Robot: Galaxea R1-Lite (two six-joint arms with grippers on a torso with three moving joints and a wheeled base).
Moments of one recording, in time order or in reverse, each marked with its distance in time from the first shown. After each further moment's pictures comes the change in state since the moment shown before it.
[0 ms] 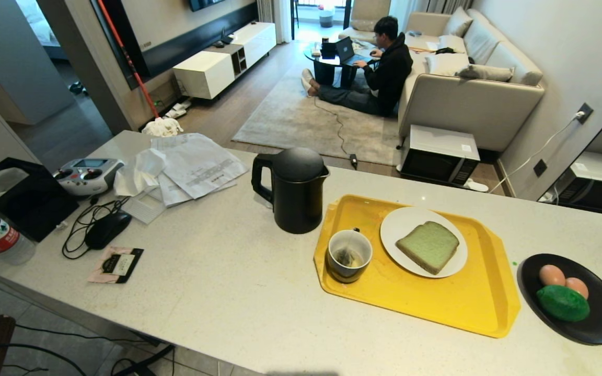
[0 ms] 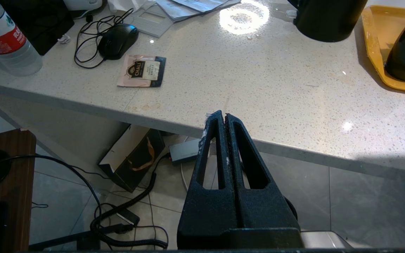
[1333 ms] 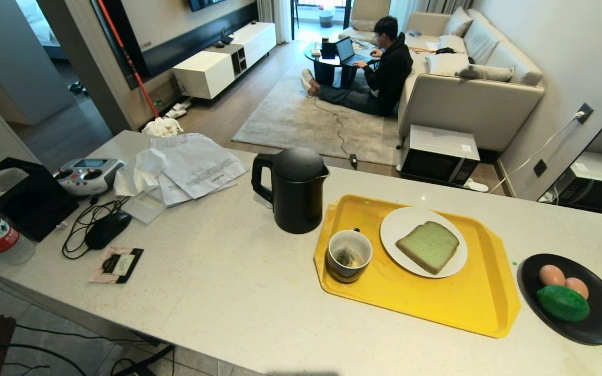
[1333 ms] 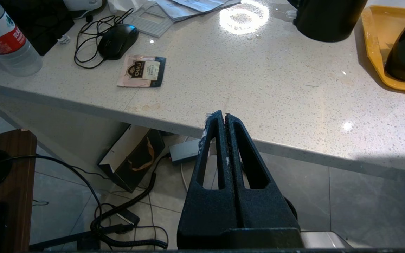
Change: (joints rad) left arm 0.000 0.000 0.000 0.000 0.000 0.000; right arm 0.000 0.001 0.000 0.001 0.000 0.000
